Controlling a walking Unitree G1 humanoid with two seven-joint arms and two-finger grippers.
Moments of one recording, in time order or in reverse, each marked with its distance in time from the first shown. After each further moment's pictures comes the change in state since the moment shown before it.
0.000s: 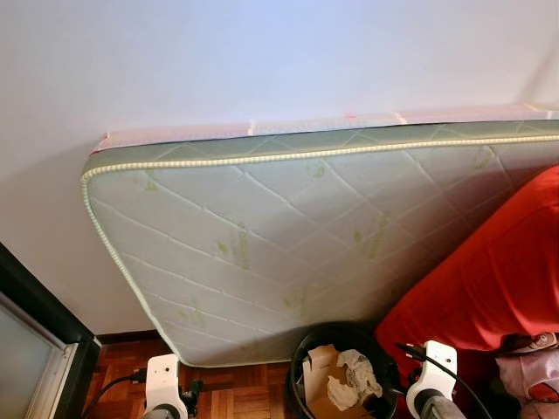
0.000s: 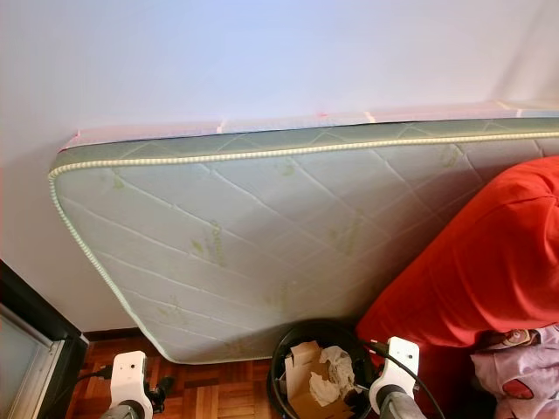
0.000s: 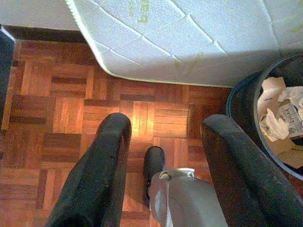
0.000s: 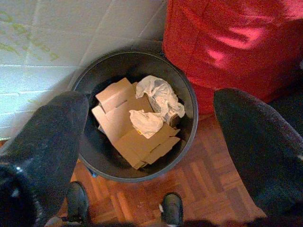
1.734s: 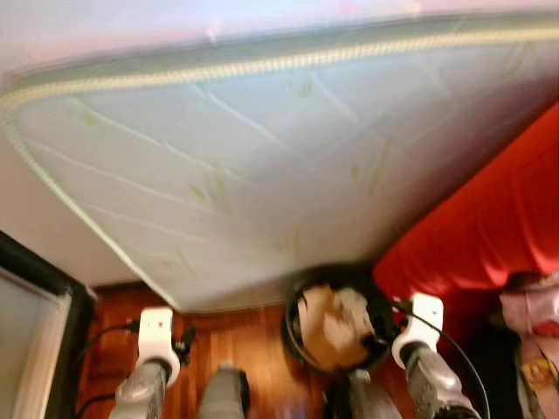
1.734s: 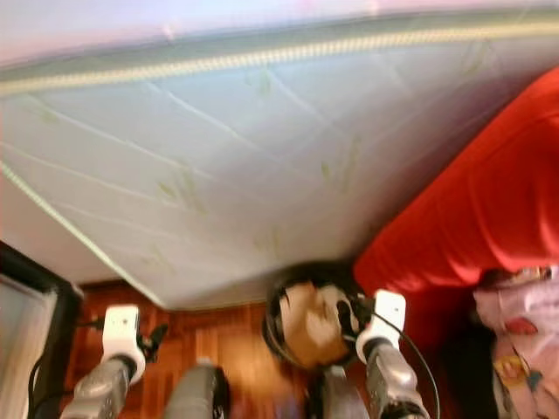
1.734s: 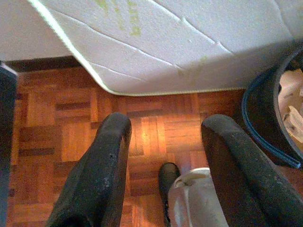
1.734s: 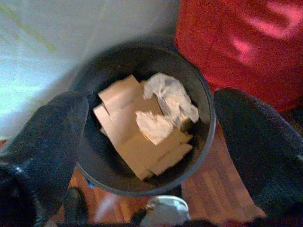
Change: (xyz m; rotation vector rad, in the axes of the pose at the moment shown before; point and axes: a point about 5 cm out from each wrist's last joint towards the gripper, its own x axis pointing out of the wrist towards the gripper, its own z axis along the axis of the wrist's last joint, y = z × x) left arm 0.006 0.004 0.065 0.090 -0.236 -0.034; right arm 0.014 0.035 0.058 -0.028 -0.188 0.112
